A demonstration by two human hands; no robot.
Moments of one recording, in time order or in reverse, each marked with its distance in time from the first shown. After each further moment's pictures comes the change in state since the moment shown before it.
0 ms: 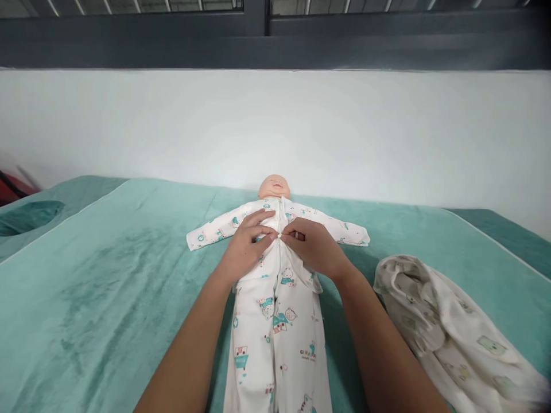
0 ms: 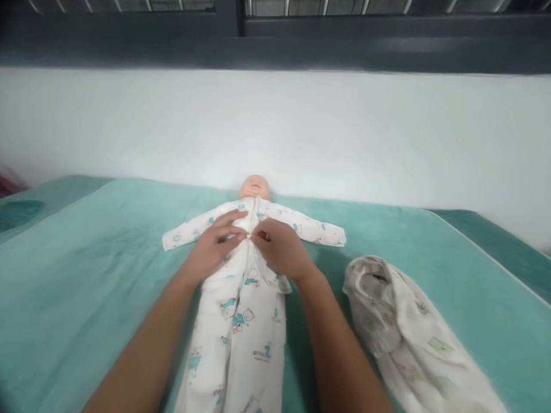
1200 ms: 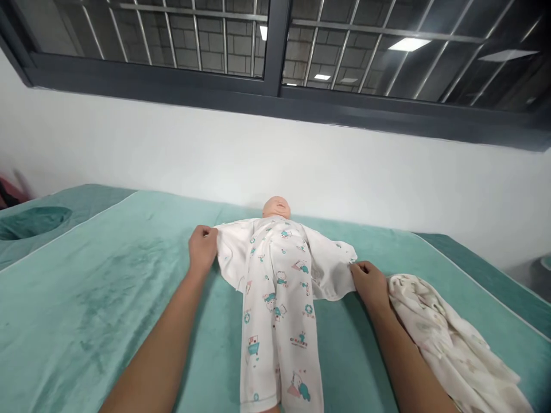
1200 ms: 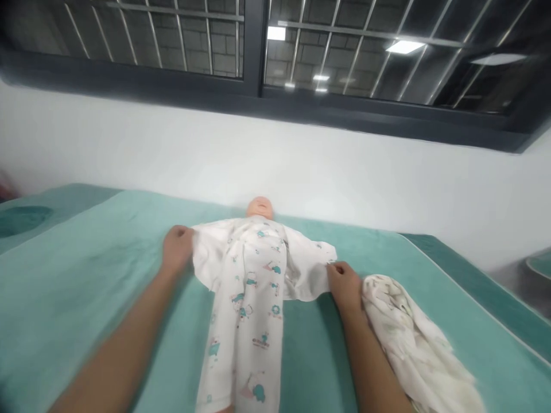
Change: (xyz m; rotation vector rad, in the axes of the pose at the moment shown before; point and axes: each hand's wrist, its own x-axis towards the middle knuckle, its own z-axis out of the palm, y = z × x) left_hand -0.010 -0.070 -0.078 0.091 0.645 -0.479; right_hand -0.082 0.109 -0.034 -0.193 0.583 0.638
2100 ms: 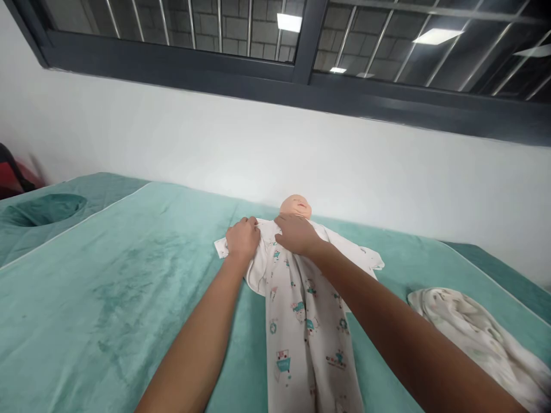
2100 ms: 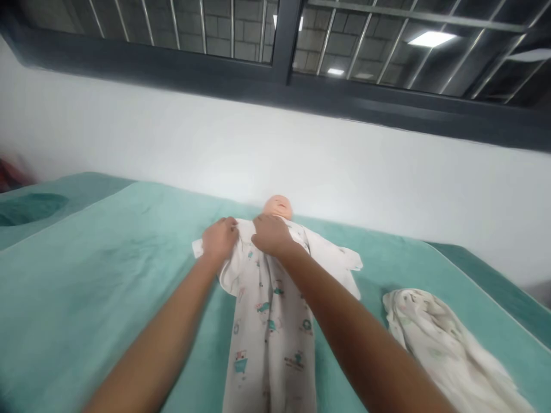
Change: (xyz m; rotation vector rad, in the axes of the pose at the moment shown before) left_hand 0.023 0.003 0.050 0.663 -0.221 0.376; right_hand -0.011 -0.232 0.109 -0.575 -0.488 -0.969
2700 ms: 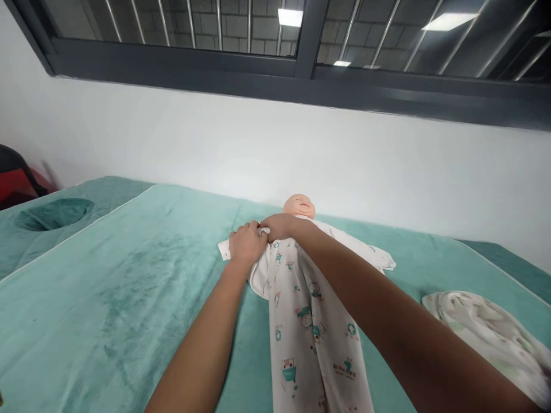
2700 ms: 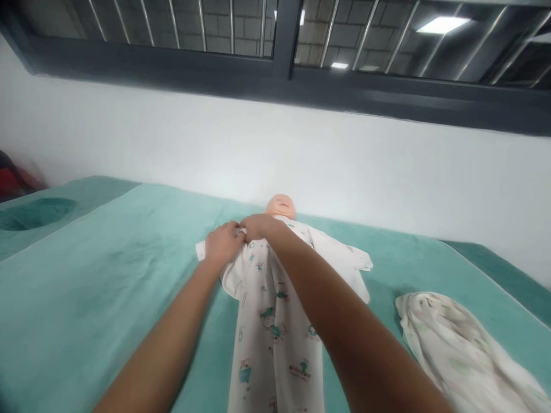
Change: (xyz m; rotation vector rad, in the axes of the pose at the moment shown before) left_hand -0.006 -0.002 0.003 -0.043 -0.048 -0.018; right_hand 0.068 -0.005 0.004 0.070 -0.433 -0.229
